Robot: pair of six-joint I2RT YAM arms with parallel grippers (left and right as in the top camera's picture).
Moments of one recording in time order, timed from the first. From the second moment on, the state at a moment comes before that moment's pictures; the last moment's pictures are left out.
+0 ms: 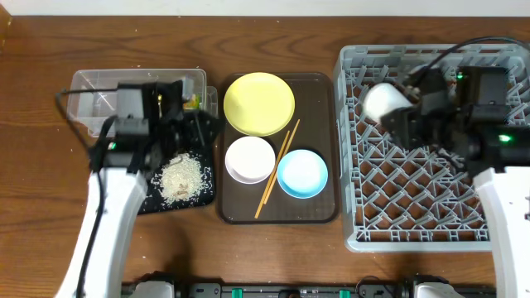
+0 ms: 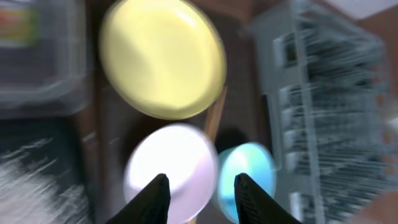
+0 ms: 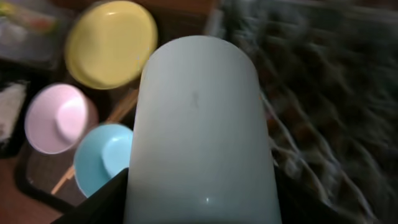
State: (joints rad) left arm -0.03 1.27 1.06 -0.72 0.49 -0.30; right arm -0.01 1.30 1.32 -1.00 -0.29 -0.12
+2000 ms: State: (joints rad) left arm -0.03 1.20 1.06 -1.04 0.12 -0.31; right arm 0.07 1.59 1.48 -1.05 -0.33 -0.22
